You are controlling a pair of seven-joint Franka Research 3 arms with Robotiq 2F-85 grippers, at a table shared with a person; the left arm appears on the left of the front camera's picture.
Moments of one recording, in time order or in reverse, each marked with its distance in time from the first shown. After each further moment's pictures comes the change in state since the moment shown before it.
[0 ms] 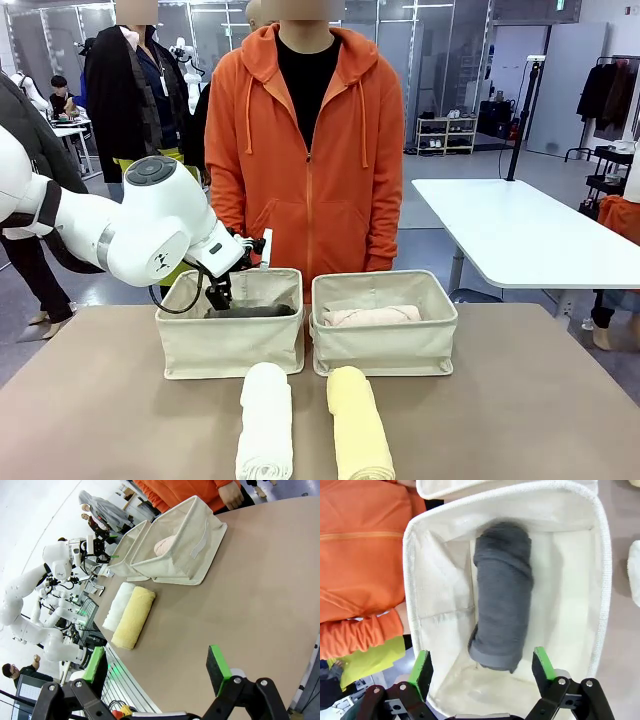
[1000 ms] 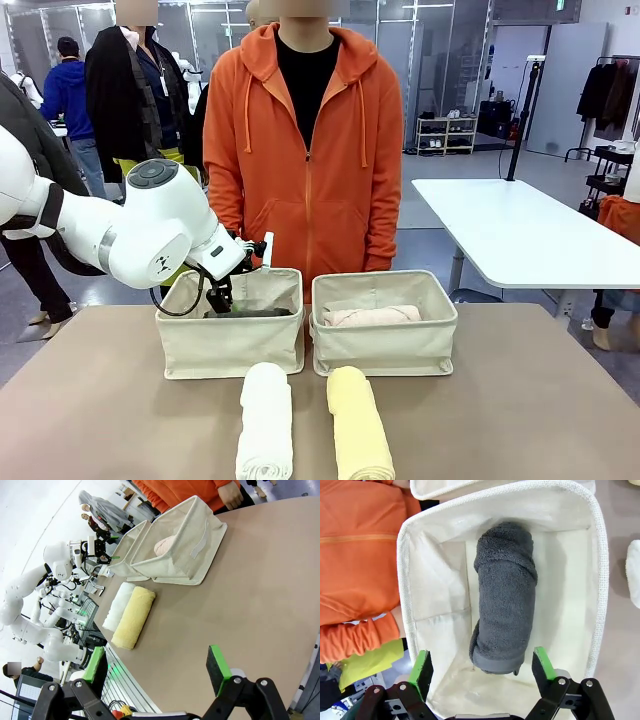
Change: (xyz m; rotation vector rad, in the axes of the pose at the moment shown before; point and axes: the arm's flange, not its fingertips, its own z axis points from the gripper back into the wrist) left arm 0.001 -0.003 -0.003 -0.008 0.000 -0.003; right arm 0.000 0.000 0.000 0.000 0.000 0.000
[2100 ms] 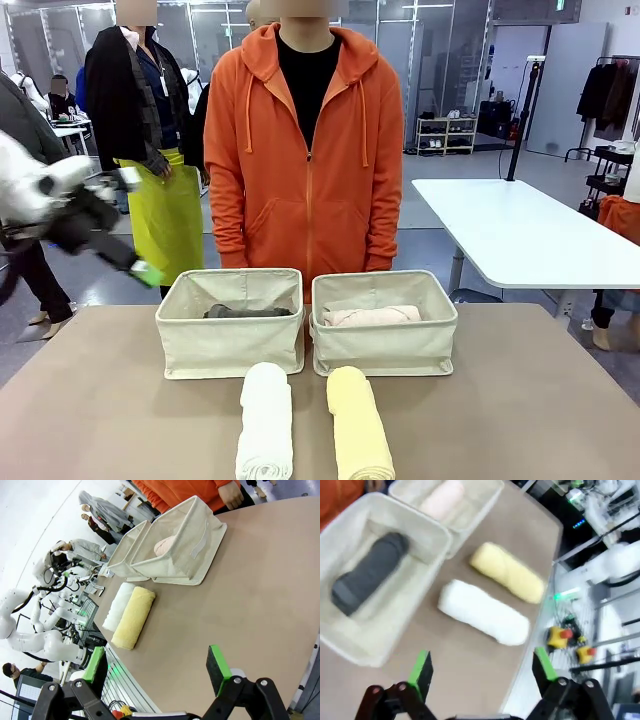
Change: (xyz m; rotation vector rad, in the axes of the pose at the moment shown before) left arm -0.166 -0.042 0.152 -0.748 -0.531 0.926; right arm 0.000 0.000 0.001 -0.001 -0.002 0.000
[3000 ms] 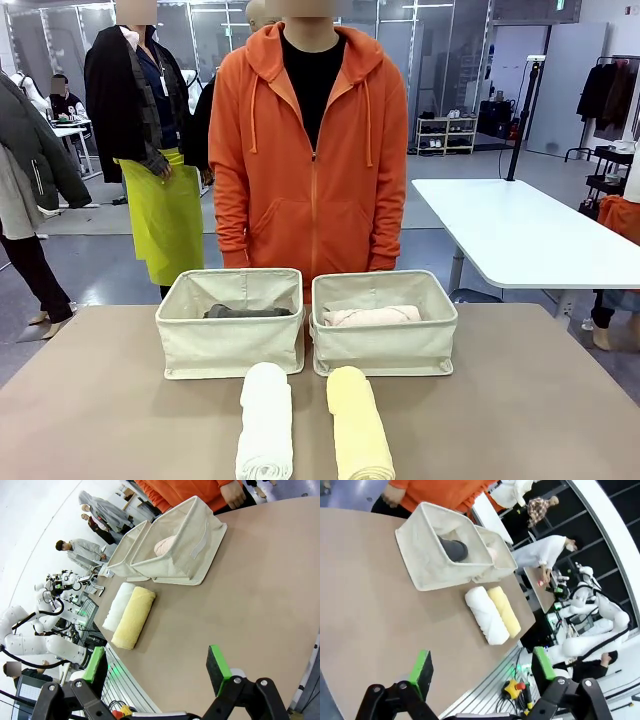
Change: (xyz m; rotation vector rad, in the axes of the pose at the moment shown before) left arm -0.274 0.015 0.189 0.047 -0.564 0.479; right arm 0.000 0.000 0.000 0.000 0.000 0.000
